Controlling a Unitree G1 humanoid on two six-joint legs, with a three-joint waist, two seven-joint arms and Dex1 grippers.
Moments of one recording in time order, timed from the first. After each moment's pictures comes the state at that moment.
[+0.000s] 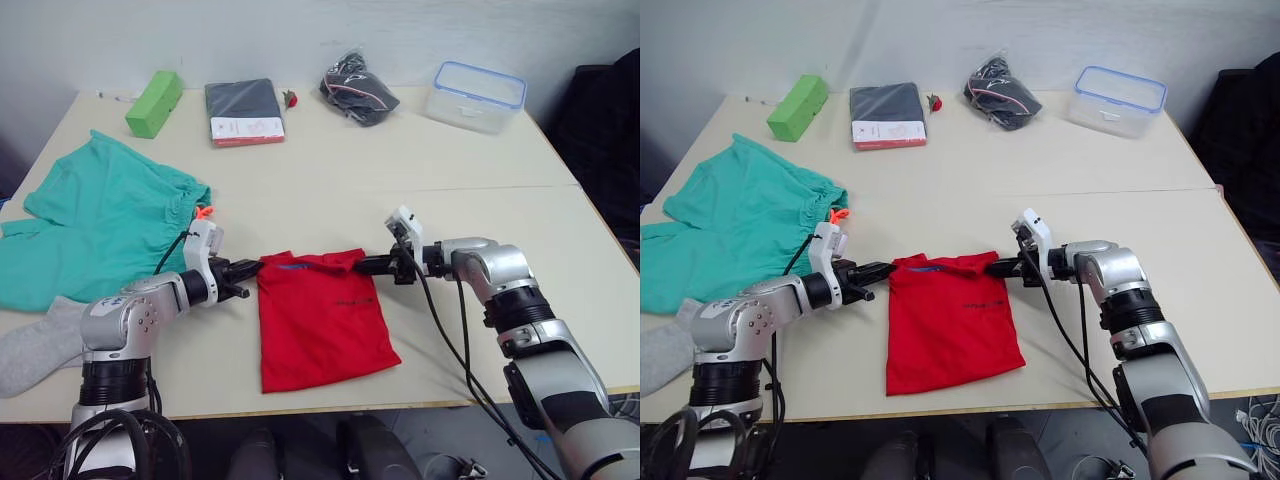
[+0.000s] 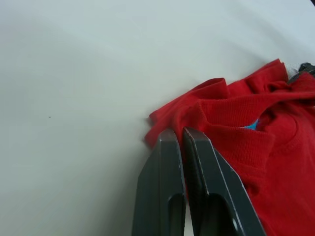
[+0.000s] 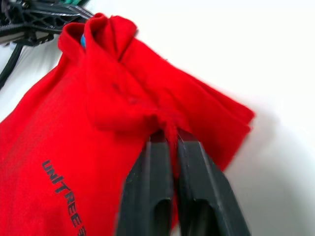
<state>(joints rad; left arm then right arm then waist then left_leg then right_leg) -0.44 0.46 0.22 -0.06 -0.54 1.06 -0.49 -0.85 -0.46 0.17 0.56 0.36 0.75 1.13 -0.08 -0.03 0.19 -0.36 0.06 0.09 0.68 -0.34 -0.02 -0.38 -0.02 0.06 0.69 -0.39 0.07</state>
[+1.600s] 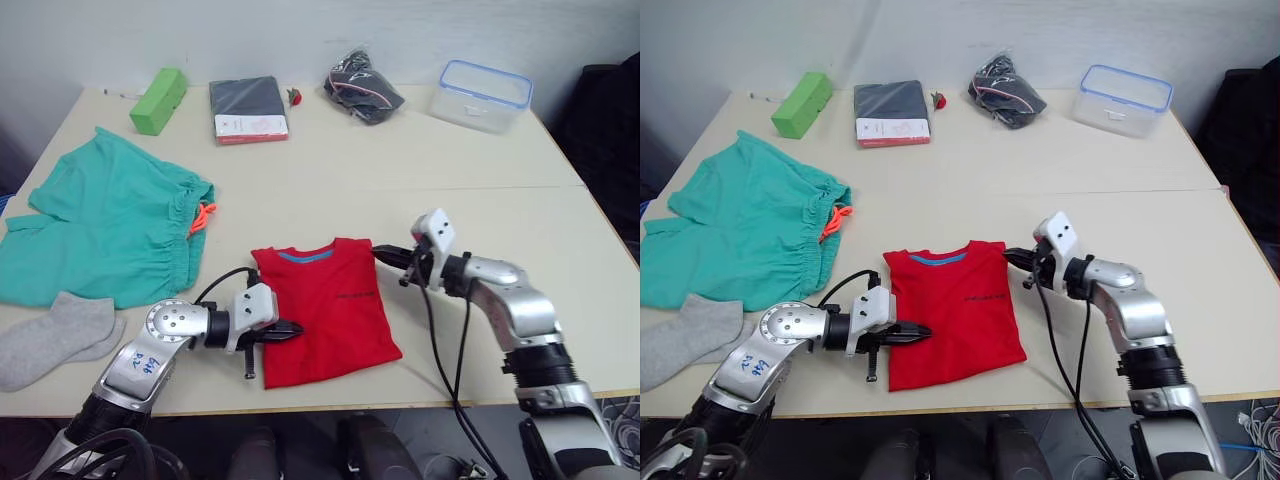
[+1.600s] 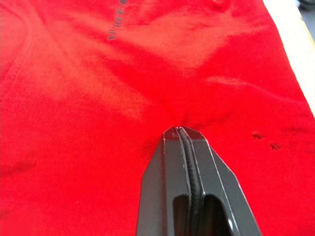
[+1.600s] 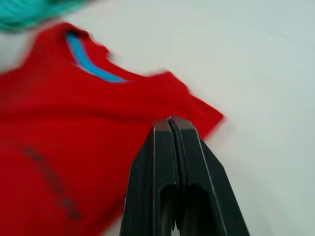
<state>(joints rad) -0.23 0.66 -0.19 -0.23 -0.25 0.38 -0.96 -0.50 -0.57 0.00 -0.02 0.46 0.64 0.93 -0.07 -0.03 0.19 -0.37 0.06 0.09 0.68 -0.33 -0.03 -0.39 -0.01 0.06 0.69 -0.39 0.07</state>
